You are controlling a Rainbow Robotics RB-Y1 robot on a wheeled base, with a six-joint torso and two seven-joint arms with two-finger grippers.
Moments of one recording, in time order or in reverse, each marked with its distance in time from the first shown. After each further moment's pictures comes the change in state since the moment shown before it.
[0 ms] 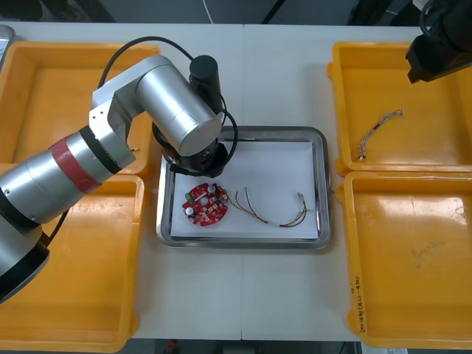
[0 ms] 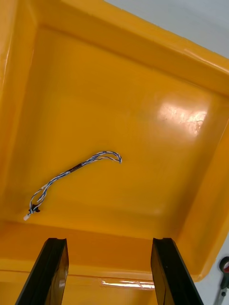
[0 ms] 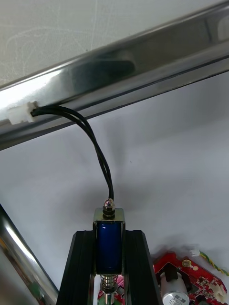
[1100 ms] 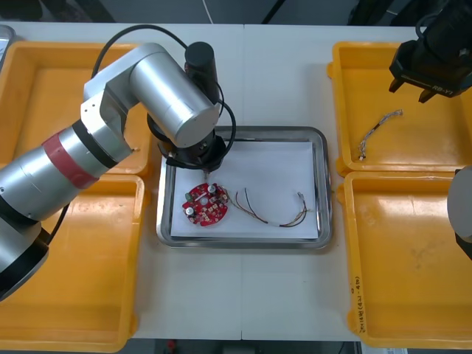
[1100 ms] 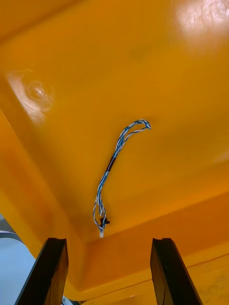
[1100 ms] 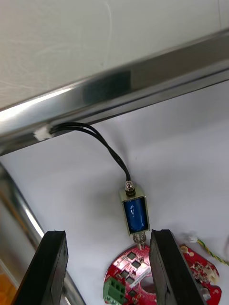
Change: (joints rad) right arm -0.064 0.185 -0.239 0.246 0.188 0.000 -0.489; left arm 0.000 0.004 0.053 -0.047 -0.008 0.062 0.000
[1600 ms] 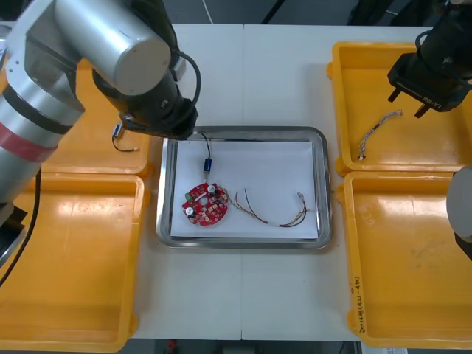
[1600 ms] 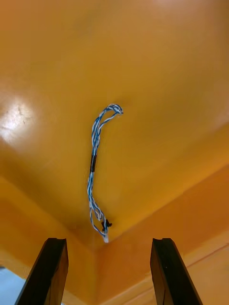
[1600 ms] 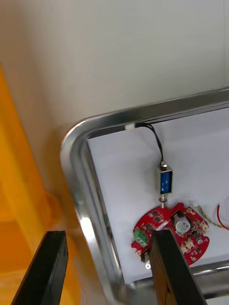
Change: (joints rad) right arm -0.002 0.003 0.000 0.100 0.022 -0.033 -0.249; left arm 0.000 0.081 0.235 -0.156 0.076 0.208 0.000
